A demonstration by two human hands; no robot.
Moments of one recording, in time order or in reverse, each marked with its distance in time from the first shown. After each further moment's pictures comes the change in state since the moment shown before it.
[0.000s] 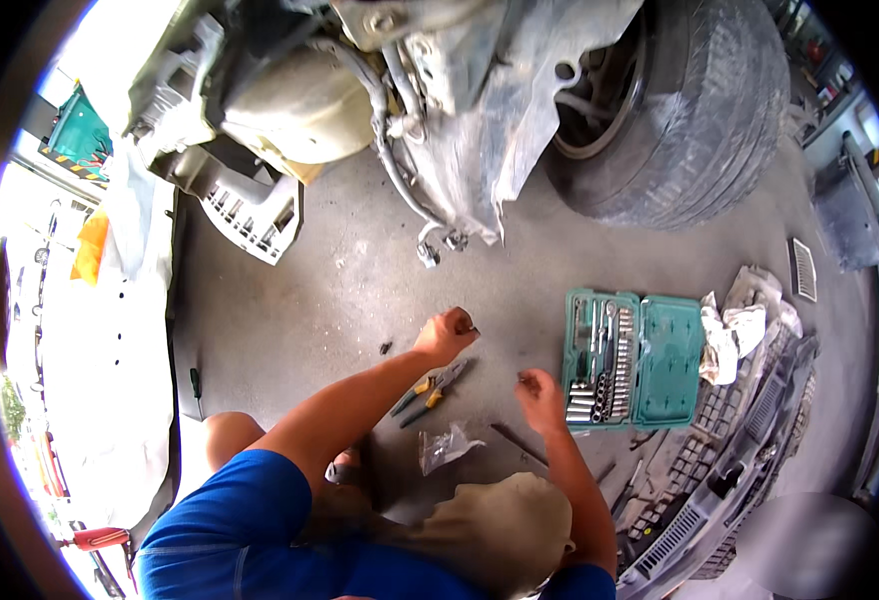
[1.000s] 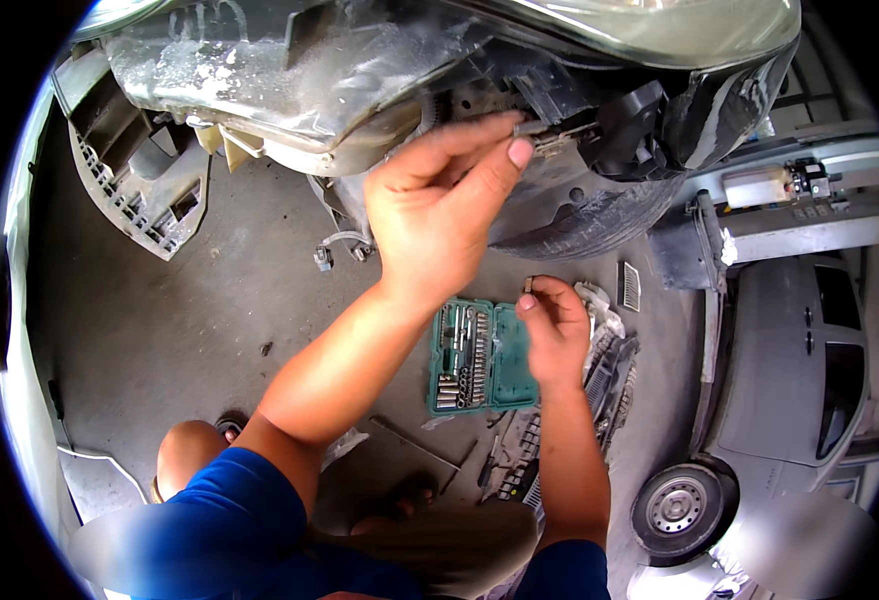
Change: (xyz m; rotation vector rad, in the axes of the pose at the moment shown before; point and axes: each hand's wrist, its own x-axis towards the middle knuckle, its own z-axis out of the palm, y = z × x) left_hand -0.003 0.278 -0.201 -1.484 0.576 0.764; right_hand 0.025 -0.328 -0.064 0.082 0.187 -0.380
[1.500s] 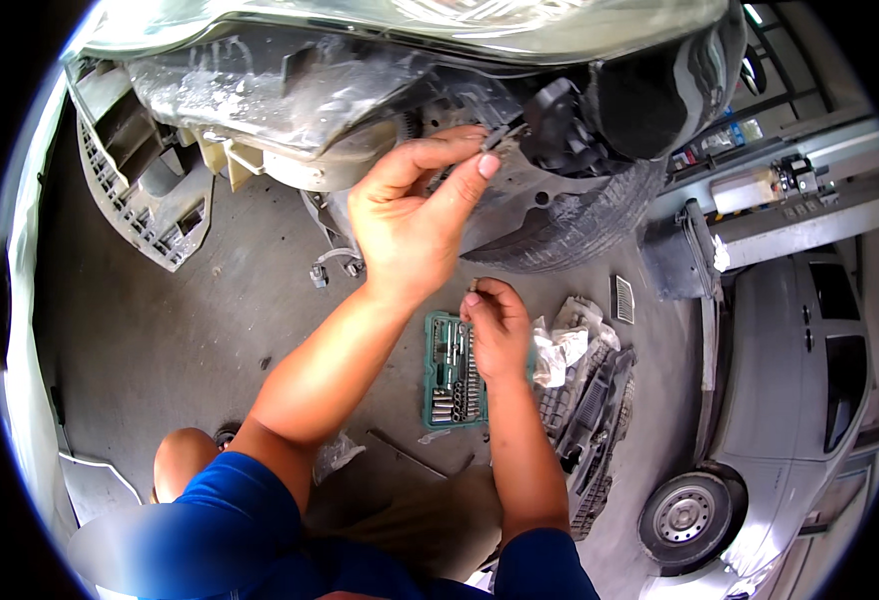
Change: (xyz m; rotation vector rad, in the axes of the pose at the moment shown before) left_hand 0.000 0.003 0.005 0.026 -0.066 0.203; right_hand -0.002 0.030 0.038 0.304 -0.041 0.003
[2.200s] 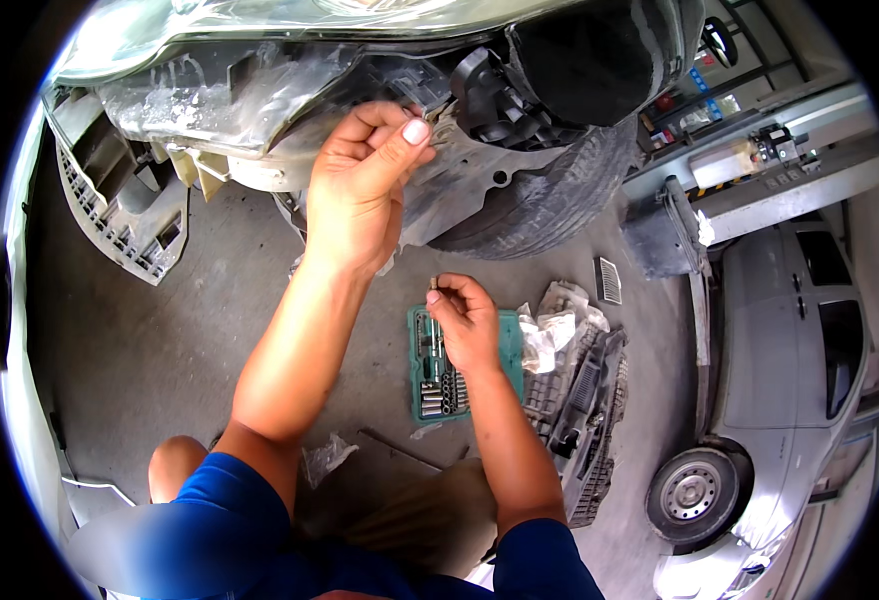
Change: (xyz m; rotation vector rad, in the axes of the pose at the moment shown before) left_hand 0.009 0.007 -0.004 -0.408 -0.106 -0.458; right_hand -0.013 0.001 -0.005 -0.074 -0.018 0.032
